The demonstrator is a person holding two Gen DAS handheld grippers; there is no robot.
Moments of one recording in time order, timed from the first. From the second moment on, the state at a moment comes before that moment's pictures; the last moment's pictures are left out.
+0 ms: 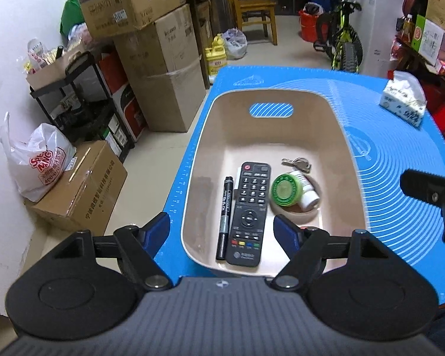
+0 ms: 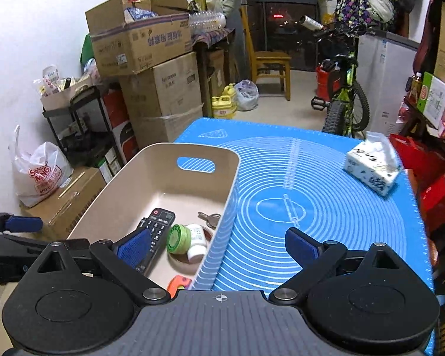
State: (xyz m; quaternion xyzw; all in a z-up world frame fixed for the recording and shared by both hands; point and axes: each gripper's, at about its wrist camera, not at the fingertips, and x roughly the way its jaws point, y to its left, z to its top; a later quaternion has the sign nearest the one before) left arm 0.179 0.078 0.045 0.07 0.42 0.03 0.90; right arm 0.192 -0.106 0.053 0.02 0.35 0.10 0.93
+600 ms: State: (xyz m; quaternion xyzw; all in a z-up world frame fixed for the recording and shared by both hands) left arm 0.092 0.036 0.094 0.08 0.38 0.03 0.92; right arm 0.082 -0.161 0.104 0.03 0.31 0.08 0.95
